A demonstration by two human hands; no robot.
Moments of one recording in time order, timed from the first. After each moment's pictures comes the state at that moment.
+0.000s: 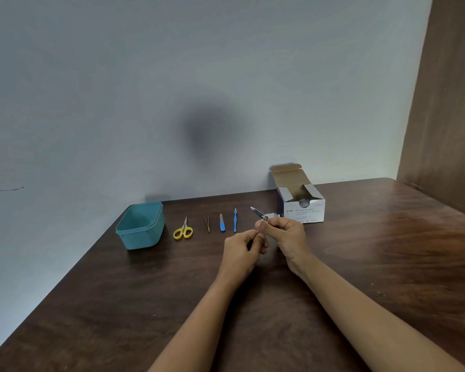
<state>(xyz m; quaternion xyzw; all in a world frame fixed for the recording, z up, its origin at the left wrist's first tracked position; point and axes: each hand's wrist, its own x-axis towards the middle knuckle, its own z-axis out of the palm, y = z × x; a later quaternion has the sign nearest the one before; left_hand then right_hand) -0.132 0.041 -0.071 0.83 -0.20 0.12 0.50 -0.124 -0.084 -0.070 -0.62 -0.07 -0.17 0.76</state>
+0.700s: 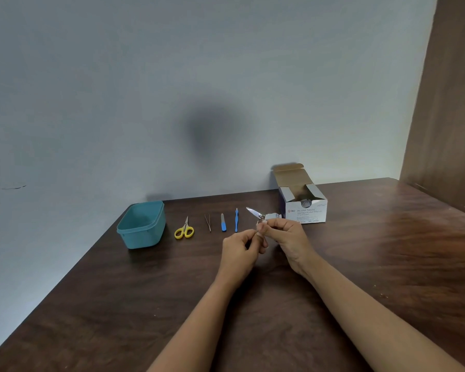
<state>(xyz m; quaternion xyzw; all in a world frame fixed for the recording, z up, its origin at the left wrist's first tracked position) -0.131 0.043 -0.073 0.82 -0.19 0.12 0.53 -0.118 -0.090 -0.076 -0.63 -0.12 -0.10 0.76</state>
